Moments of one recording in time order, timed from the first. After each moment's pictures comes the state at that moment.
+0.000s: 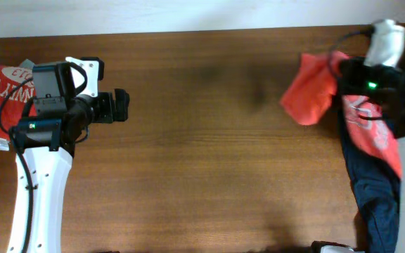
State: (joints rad) left arm 0.06 1.38 1.34 -0.79 0.20 0.06; right arm -0.13 1.40 1.65 -0.93 -0.31 0.01
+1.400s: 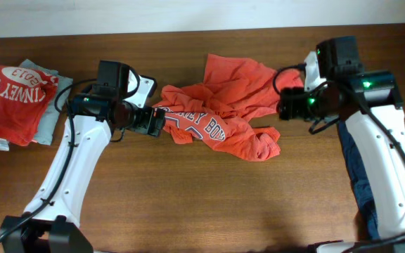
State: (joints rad) left arm -0.16 1.60 1.35 -0.90 0.18 0.16; right arm 0.10 1.54 1.58 -1.26 -0.13 0.20
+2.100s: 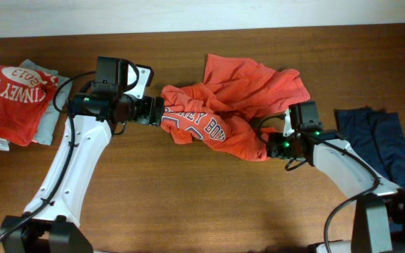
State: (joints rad) left arm -0.16 1.60 1.35 -0.78 0.16 0.08; right arm 0.10 1.57 0.82 -0.47 -0.14 0.26
